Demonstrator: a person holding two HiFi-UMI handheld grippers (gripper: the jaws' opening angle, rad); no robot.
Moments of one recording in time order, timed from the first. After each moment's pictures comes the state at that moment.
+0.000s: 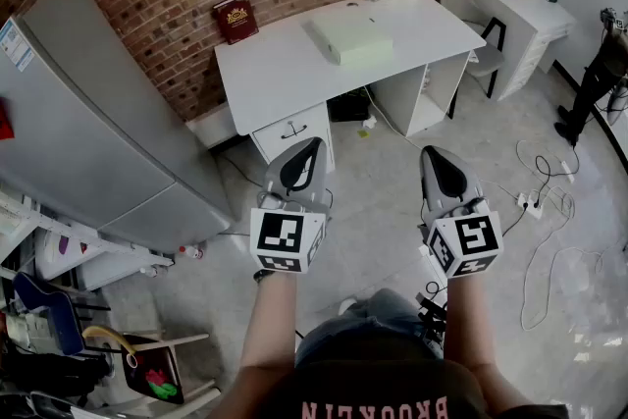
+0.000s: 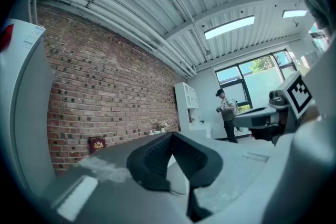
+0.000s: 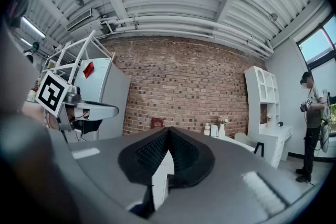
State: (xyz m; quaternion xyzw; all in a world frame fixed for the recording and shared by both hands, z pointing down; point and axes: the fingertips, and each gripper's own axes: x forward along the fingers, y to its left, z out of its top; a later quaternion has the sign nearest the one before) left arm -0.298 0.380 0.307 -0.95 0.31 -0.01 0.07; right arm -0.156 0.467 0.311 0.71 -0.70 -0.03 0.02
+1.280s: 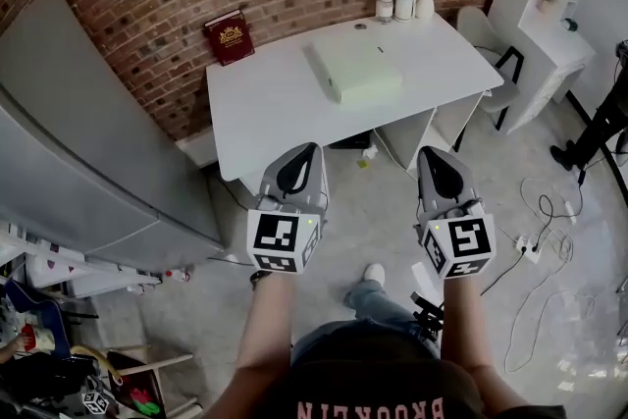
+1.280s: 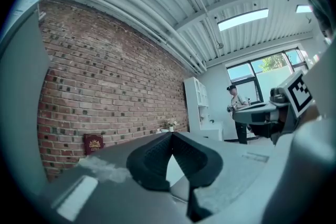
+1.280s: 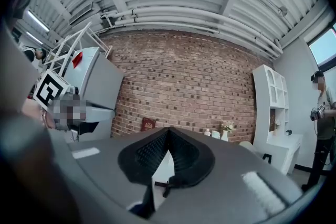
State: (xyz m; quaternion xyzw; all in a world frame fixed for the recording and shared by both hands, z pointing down) left arm -0.217 0.211 0.321 -0.94 0.35 -0.01 0.04; right arm -0.065 0.293 0.307 0.70 -0.71 -0.05 0.04
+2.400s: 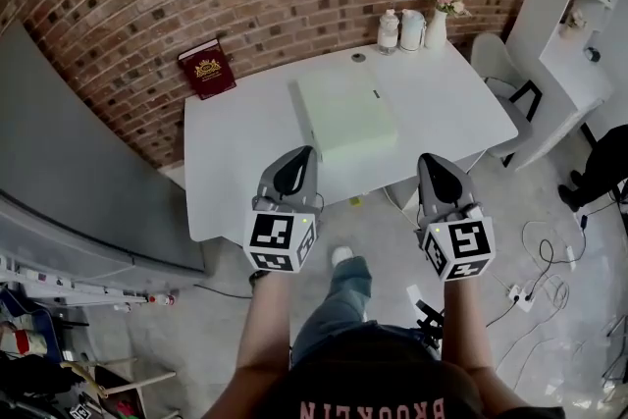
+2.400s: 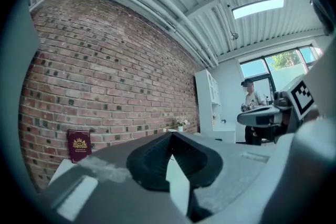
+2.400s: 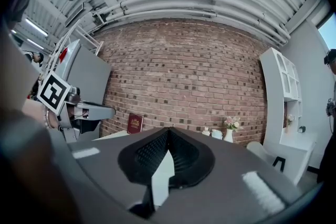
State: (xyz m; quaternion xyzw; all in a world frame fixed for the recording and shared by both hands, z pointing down) left arm -0.080 0.018 0.333 -0.92 0.38 -0.01 0.02; right arm 0.086 0.098 0.322 0.67 -0.74 -0.03 0.05
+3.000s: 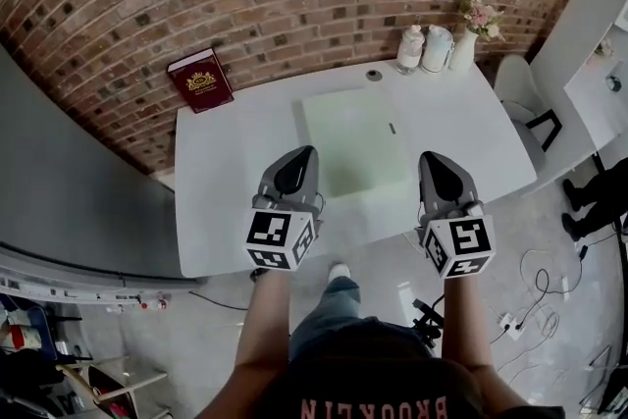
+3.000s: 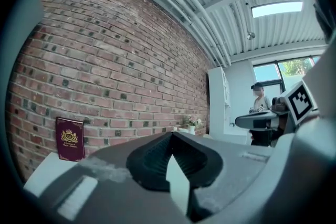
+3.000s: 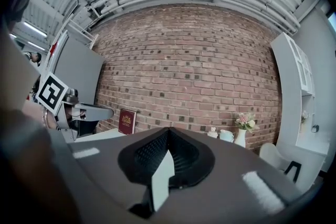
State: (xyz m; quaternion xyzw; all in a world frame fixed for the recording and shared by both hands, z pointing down) left arm -0.050 -0.140 0.359 -0.92 0.40 0.00 -0.04; right arm 0.124 -0.072 0.338 0.65 -0.75 -0.01 0.07
